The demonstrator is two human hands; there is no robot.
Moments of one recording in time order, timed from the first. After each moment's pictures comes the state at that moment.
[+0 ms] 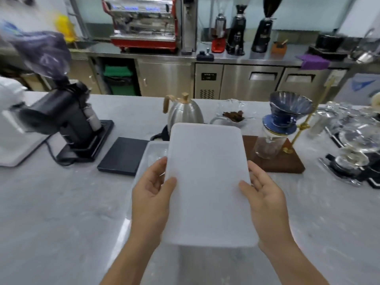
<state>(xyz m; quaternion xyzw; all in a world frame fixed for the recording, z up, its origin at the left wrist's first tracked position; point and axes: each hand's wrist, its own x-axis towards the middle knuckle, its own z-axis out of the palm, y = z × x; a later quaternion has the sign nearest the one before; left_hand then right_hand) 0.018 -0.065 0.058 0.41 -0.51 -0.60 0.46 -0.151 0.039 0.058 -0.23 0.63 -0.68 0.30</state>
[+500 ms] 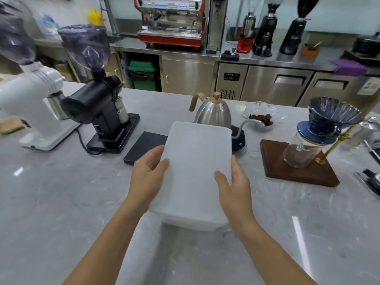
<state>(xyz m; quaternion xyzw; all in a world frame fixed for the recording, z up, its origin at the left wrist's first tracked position) 0.062 -0.145 0.047 0.46 -0.58 -0.53 0.42 -0.094 -0.049 0.032 -0.34 0.67 -0.60 0.28</state>
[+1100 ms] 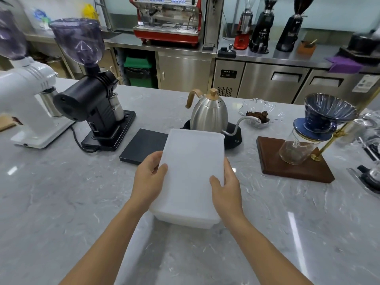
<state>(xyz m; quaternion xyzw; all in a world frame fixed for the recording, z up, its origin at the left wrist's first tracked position) 0.058 -0.161 -0.001 0.49 -0.60 -0.50 0.38 -0.099 -0.057 -0.001 -0.33 0.71 -0.55 0.28</state>
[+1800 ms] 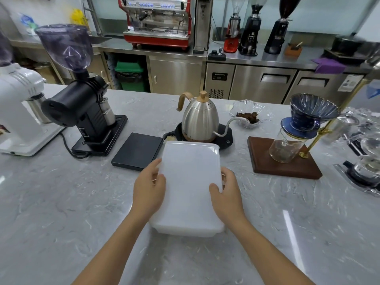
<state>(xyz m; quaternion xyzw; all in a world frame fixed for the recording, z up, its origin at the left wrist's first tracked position) 0.047 -0.146 -0.013 0.52 -0.67 -0.40 0.34 -0.119 -0.043 -0.013 -0.33 0.75 -0.51 0.27</state>
